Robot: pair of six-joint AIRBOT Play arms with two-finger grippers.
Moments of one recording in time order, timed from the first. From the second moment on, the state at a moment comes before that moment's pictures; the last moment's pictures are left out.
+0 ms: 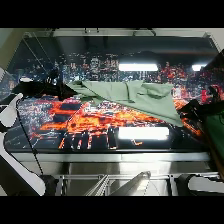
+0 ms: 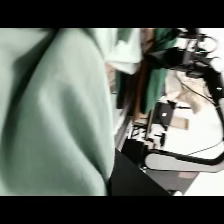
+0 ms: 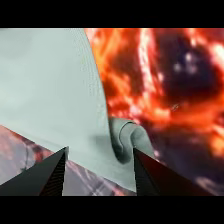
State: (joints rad) left arm 0.23 -2.08 1.59 0.36 -1.67 -1.06; right arm -0.54 -1.49 0.96 -0.85 1.20 1.18
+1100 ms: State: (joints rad) left arm 0.26 -2.07 1.58 -0.11 -1.81 -0.98; right arm -0.16 -1.75 1.18 -0.17 0.93 0.93
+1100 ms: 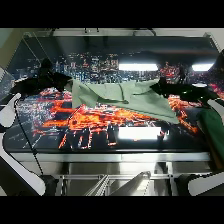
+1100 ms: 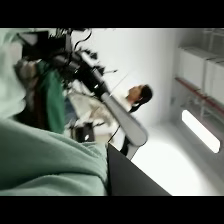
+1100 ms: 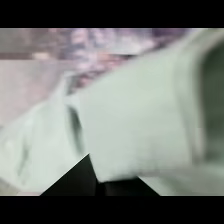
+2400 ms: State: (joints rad) left arm 0.42 -1.43 1.93 -0.41 -1.58 -0.94; right arm -0.42 -0.91 1.39 -0.06 0.86 0.80
